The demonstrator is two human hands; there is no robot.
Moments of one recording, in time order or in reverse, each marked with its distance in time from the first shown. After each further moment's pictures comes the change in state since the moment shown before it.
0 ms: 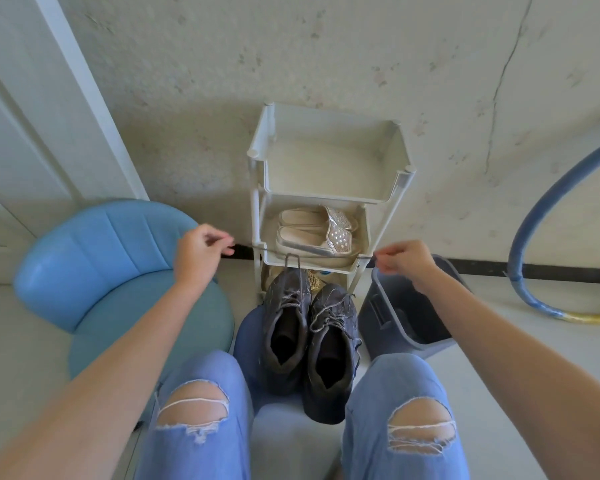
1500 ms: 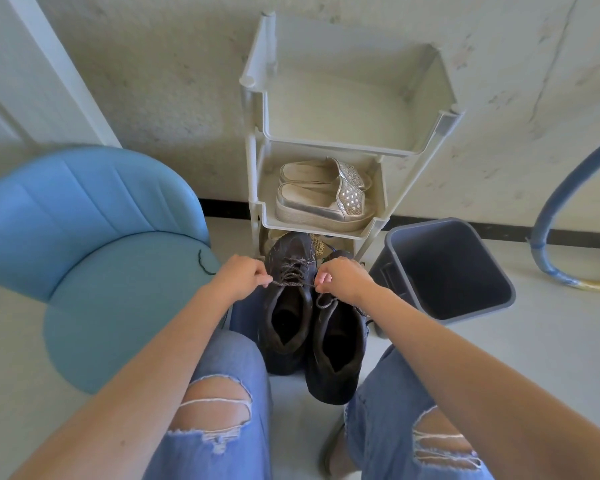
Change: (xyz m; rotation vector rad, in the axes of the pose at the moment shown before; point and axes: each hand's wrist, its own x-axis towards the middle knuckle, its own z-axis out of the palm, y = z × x) left_hand -0.024 -0.065 0.071 0.709 -0.816 -0.011; right_hand -0.004 0.046 0.132 -0.819 -0.493 -0.319
